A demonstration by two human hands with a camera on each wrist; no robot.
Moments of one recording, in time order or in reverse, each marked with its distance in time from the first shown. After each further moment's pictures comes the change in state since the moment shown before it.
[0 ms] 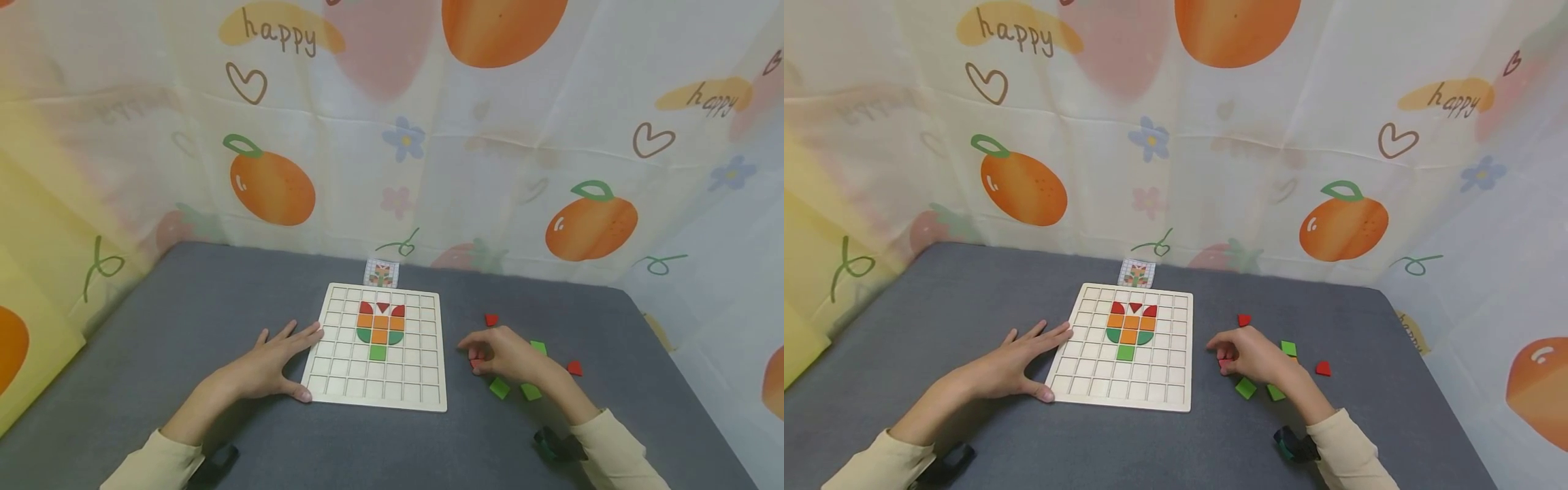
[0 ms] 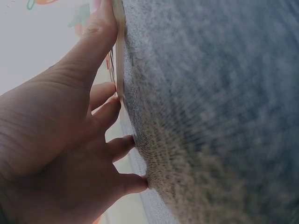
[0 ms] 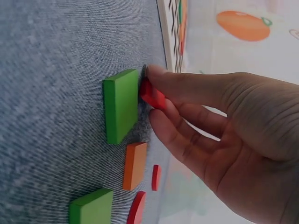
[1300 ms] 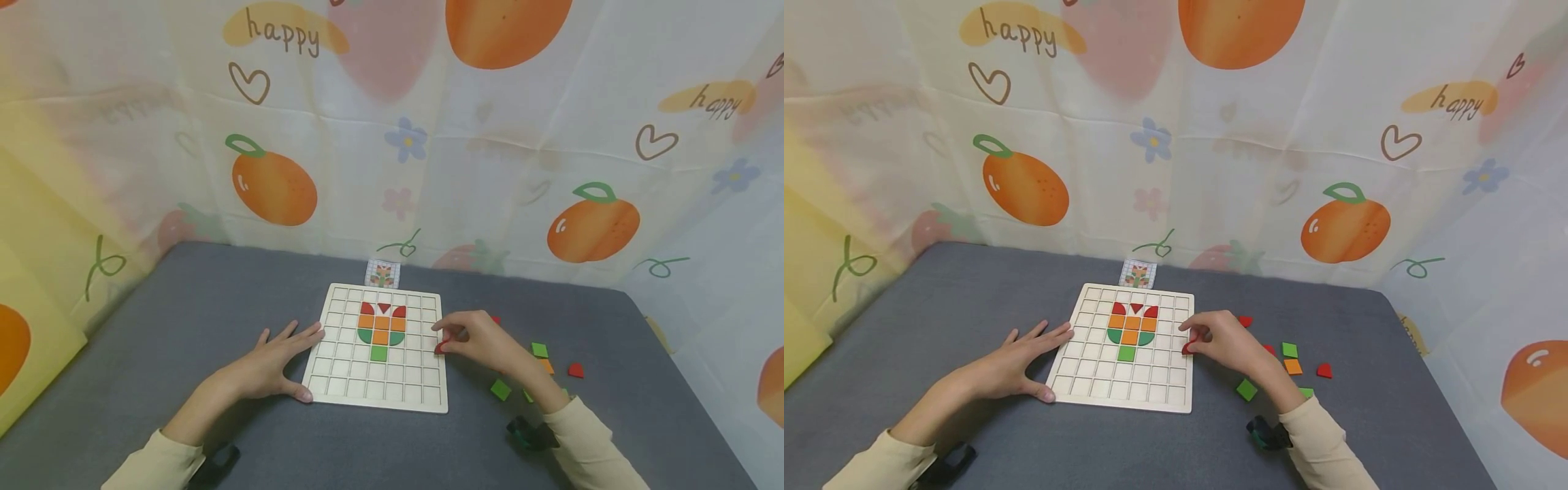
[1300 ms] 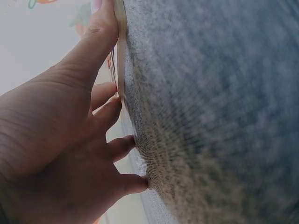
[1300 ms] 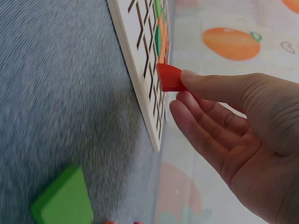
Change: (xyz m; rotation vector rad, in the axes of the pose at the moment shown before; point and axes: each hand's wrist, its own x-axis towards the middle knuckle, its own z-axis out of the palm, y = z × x) left_hand 0.000 0.000 0.000 0.002 0.002 -0.004; right_hand 0.035 -0.031 0.005 0.035 0.154 -0.082
